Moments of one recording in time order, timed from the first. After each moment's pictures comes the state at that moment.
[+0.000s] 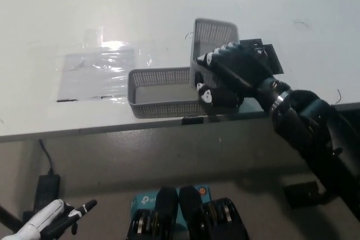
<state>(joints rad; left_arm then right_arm) -0.02 0.54 -0.19 -0.05 0.26 0.33 -0.36 -0.74 -0.30 0.48 0.23 -0.69 -0.19 0.15</state>
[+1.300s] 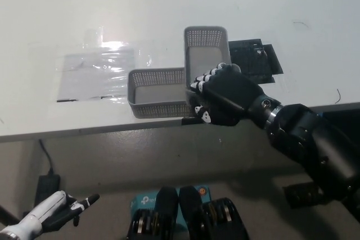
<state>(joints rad) -0.06 0.54 -0.19 -0.04 0.26 0.33 -0.38 -0.75 -0.32 0.58 0.35 -0.93 -0.32 0.02</state>
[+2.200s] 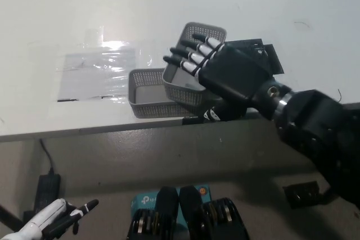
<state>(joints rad) -0.03 0.53 -0.18 -0.04 0.26 0.33 -0.38 -0.74 -0.35 0.47 -0.15 -0.94 -0.15 0.42</state>
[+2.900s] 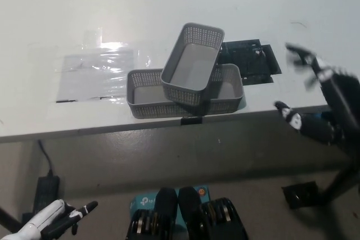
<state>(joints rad) -0.03 0.53 -0.18 -0.04 0.27 0.33 -0.38 -0.27 -0.13 -0.09 -0.41 -0.68 0.10 0.40</state>
